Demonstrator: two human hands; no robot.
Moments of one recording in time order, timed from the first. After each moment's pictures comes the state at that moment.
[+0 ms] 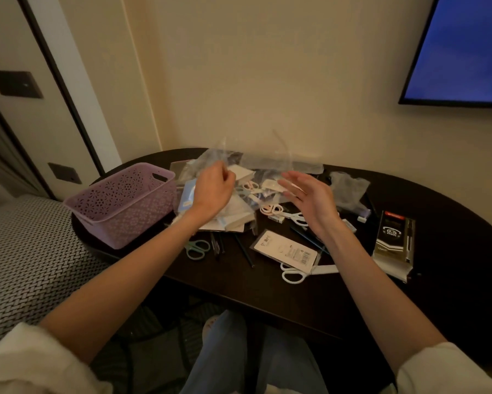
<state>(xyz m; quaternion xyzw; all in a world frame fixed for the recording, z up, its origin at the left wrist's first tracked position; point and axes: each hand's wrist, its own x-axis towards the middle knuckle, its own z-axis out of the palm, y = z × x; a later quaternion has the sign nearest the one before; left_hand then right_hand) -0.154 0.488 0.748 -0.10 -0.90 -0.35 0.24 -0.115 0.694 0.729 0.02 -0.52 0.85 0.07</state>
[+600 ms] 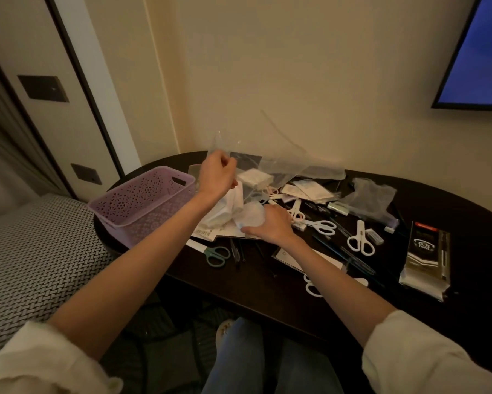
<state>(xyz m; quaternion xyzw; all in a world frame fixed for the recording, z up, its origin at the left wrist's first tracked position) -0.181 0.455 0.775 -0.04 -0.85 -0.48 0.21 -0.176 0.594 0.672 0.01 -0.97 0.22 0.03</state>
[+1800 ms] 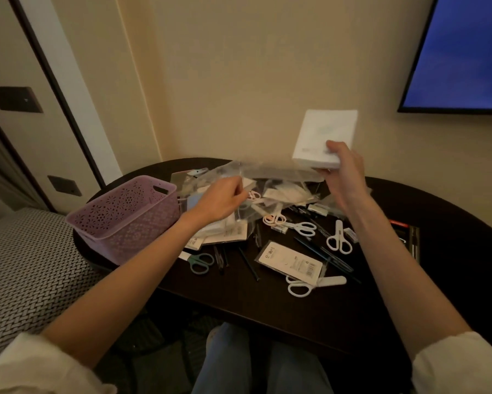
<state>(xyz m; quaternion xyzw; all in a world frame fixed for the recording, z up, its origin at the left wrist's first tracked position) -0.164 0.482 0.766 -0.25 -0.93 -0.25 0.12 -0.117 0.711 0.808 0.01 -0.53 0.83 0.18</state>
